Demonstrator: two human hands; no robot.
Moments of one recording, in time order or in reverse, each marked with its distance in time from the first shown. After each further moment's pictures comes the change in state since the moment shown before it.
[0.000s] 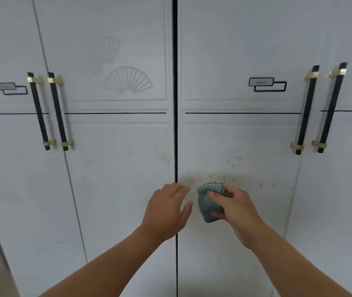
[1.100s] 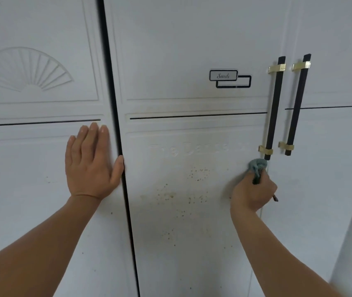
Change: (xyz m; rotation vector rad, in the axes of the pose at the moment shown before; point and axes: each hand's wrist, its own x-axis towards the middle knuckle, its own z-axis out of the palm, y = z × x) left_hand 0.167 -0.128 0.057 0.375 0.675 0.081; right_hand 0.184 0.050 -0.104 -0.040 1.236 -0.277
